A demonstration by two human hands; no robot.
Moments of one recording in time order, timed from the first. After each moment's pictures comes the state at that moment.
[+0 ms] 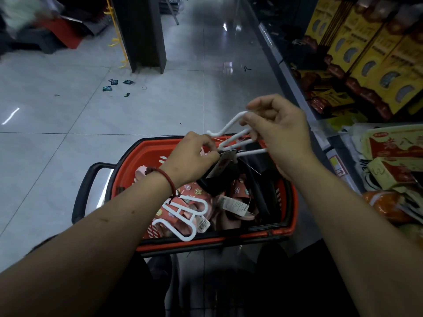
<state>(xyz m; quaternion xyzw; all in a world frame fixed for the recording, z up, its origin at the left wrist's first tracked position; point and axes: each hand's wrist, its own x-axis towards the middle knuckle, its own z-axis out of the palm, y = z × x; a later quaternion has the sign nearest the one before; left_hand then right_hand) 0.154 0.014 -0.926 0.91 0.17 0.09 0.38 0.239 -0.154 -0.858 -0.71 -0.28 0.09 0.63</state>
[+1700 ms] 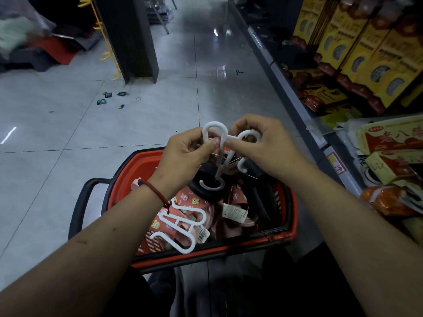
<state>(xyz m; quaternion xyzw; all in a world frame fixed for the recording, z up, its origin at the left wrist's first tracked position) 0.149 -0.001 -0.902 0.76 0.08 0.22 0.61 0.245 -0.160 -0.867 -0.78 -0.35 0.09 0.50</state>
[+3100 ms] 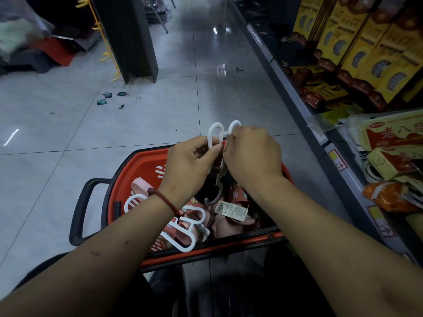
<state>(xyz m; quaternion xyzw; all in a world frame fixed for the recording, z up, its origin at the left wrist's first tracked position) 0.145 -0.020 -0.913 0.79 0.14 0.27 0.53 0.222 -0.130 -0.885 -0.93 -0.28 -0.14 0.19</state>
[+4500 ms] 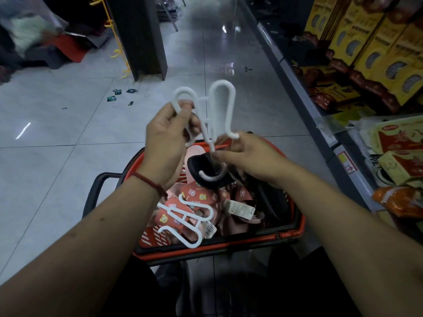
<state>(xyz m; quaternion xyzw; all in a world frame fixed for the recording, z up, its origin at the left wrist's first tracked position) 0.143 0.013 -0.876 0.55 0.16 0.31 0.76 0.241 -0.135 -0.893 -0.77 -0.34 0.28 0.45</state>
